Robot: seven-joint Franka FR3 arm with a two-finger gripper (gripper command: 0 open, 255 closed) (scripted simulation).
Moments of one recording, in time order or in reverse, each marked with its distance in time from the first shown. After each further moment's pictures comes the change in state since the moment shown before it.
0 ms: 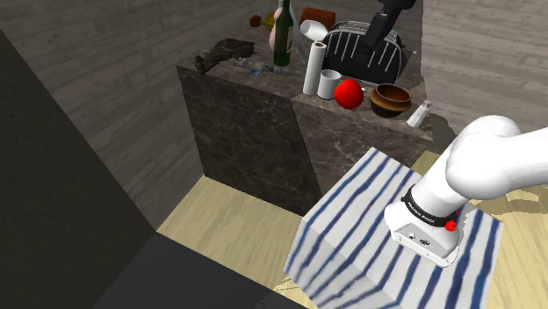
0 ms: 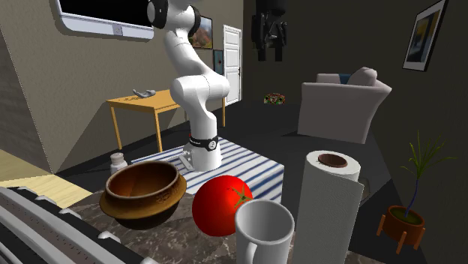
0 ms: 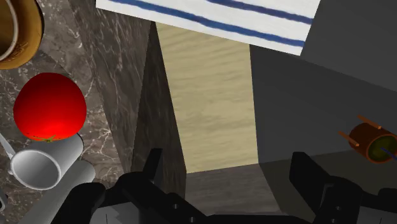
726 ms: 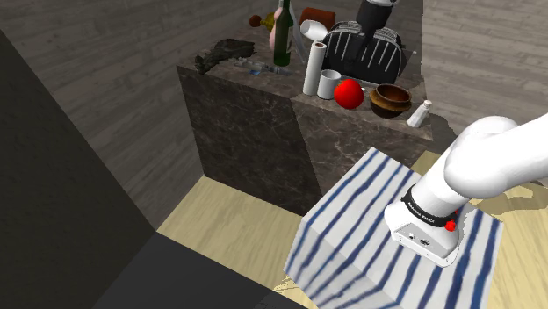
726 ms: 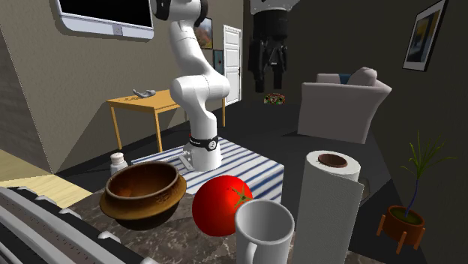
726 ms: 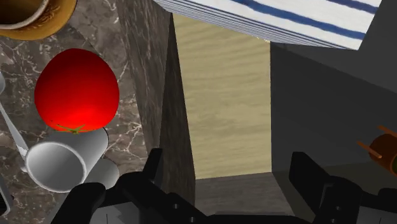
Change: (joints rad) arm -0.039 0.204 -0.128 -0.032 -0.083 0.216 -0.170
